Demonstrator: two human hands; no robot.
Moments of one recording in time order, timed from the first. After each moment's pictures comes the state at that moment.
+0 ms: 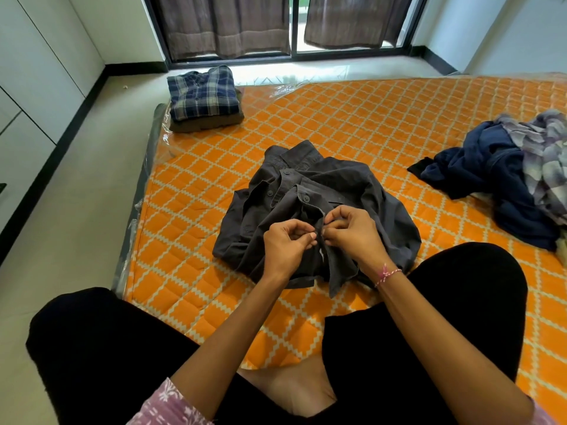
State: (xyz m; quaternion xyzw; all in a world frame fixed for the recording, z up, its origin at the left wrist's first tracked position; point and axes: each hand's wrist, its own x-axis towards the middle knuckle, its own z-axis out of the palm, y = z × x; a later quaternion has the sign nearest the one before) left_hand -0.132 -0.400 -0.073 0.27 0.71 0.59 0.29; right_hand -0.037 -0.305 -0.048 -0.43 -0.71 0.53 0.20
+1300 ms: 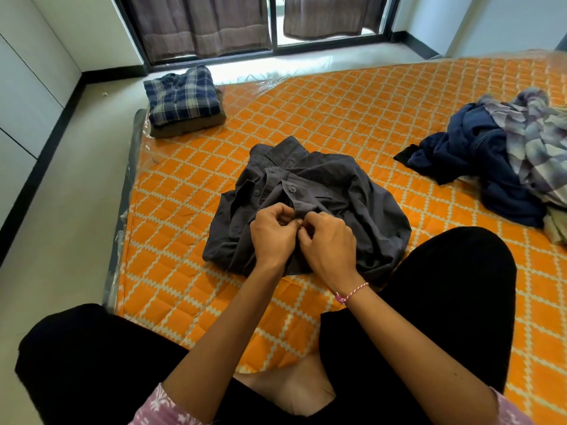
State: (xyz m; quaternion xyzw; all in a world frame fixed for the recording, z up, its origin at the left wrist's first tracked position) left_hand -0.136 -0.384 -0.058 0.28 0.77 0.54 0.19; right_hand -0.047 -0.343 -0.053 -0.43 -0.85 0.18 0.25
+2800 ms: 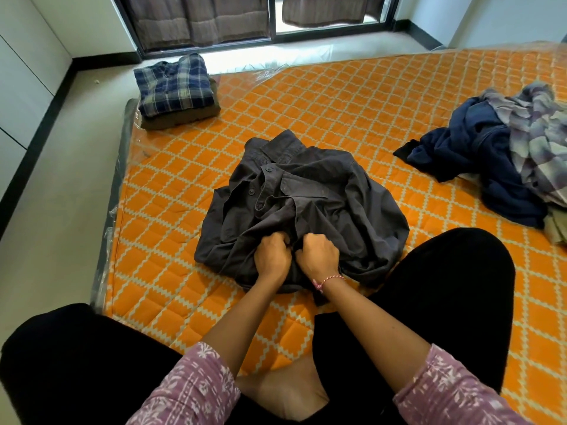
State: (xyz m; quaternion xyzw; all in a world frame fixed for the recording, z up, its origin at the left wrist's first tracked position) left_hand -0.142 -0.363 -0.145 0.32 0.90 0.23 0.20; right_hand -0.063 -0.314 -0.135 -0.49 -0.84 0.22 0.03
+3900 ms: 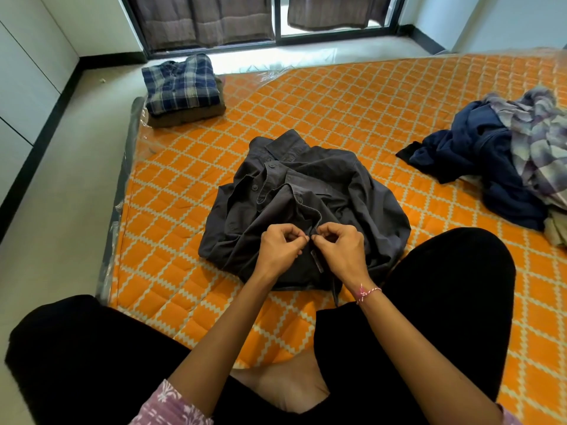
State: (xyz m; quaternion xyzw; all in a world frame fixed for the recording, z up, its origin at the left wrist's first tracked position) left_hand -0.137 -0.386 -0.106 0.33 0.75 0.48 0.33; right_hand -0.025 -0.318 -0.094 -0.45 -0.75 0.40 0.27
